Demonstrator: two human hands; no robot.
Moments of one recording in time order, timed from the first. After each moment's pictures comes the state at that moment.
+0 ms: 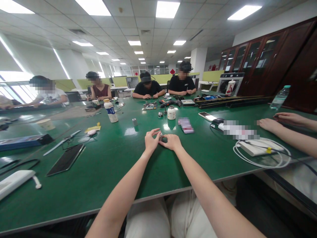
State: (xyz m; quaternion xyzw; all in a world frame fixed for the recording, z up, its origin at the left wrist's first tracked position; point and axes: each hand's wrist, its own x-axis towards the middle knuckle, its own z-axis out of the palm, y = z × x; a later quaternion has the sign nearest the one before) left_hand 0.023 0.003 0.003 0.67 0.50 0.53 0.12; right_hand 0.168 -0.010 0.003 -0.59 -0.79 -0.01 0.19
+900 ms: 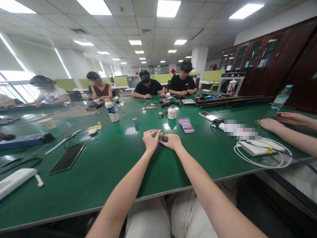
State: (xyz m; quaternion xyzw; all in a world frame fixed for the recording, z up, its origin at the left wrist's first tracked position) left_hand 0.023 0.003 0.003 0.63 0.55 0.54 0.07; right_hand 0.169 -0.008 0.003 -0.60 -0.78 -0.01 0.19
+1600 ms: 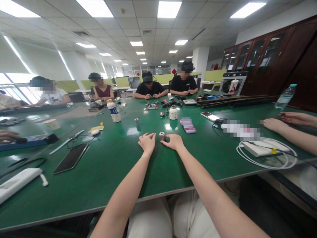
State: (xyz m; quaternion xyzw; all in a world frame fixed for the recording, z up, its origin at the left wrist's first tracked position) left_hand 0.001 0.015 -0.017 0.57 0.66 0.48 0.01; right_hand 0.169 -0.009 0.004 -0.61 -0.77 0.01 0.18
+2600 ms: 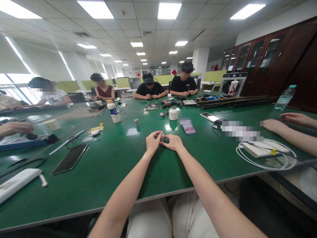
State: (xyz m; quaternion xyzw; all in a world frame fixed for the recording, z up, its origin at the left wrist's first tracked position) left_hand 0.019 0.004 0.000 0.66 0.50 0.53 0.15; right_hand 0.170 -0.006 0.002 -0.58 -0.79 0.01 0.17
